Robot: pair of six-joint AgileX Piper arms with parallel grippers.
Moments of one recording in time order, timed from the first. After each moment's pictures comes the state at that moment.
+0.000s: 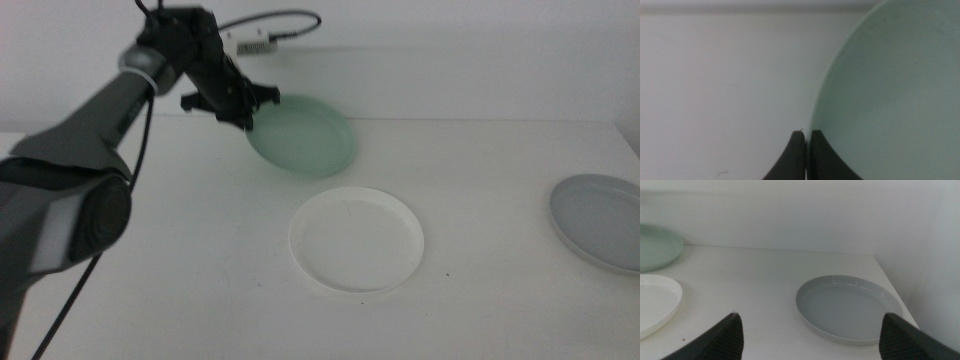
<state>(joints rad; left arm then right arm) -0.21 2.57 -2.52 -0.14 1.15 -0.13 -0.02 0.00 0.00 -0.03 0.22 -0.04</state>
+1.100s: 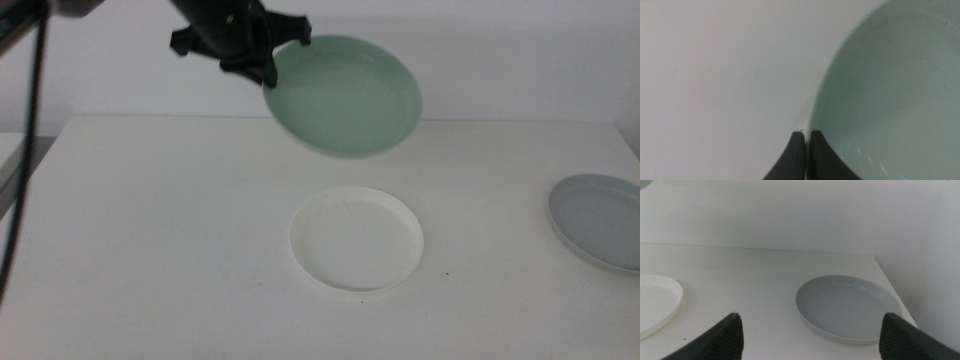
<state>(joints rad) -0.37 1.93 -1.97 -0.15 1.15 -0.17 -0.02 0.00 0.00 -0.03 0.22 -0.04</state>
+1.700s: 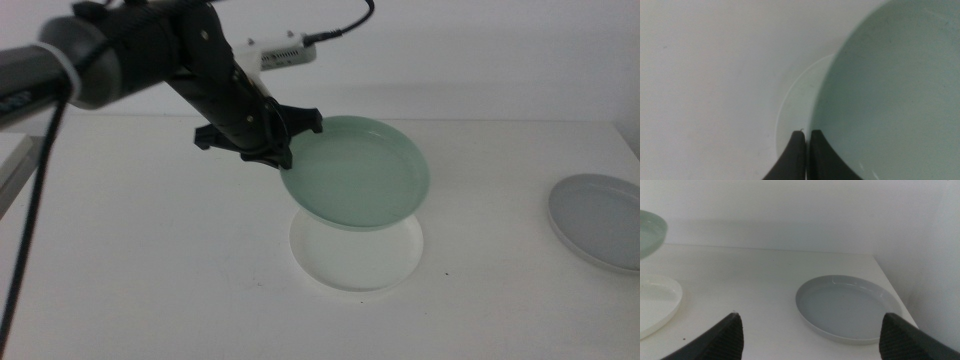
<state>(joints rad) -0.40 1.87 -1.54 -0.26 0.86 -0.18 -0.02 0.00 0.00 -0.03 0.22 -0.04</state>
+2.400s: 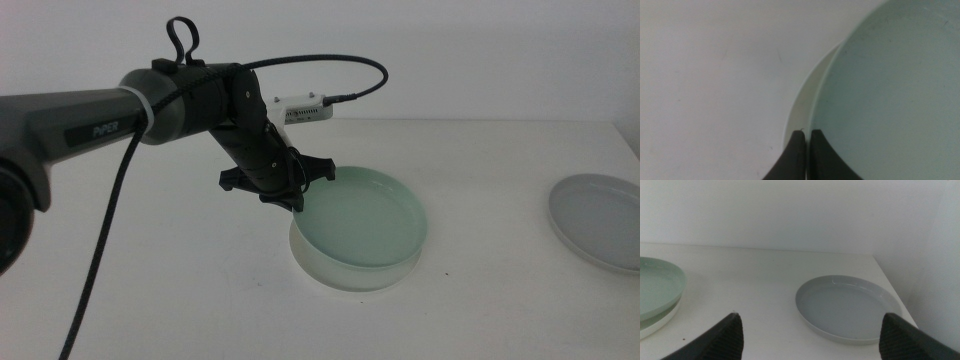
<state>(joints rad) -0.43 2.04 -1.53 -0.28 0.80 -0.16 -0.02 0.00 0.00 -0.03 0.22 -0.04</state>
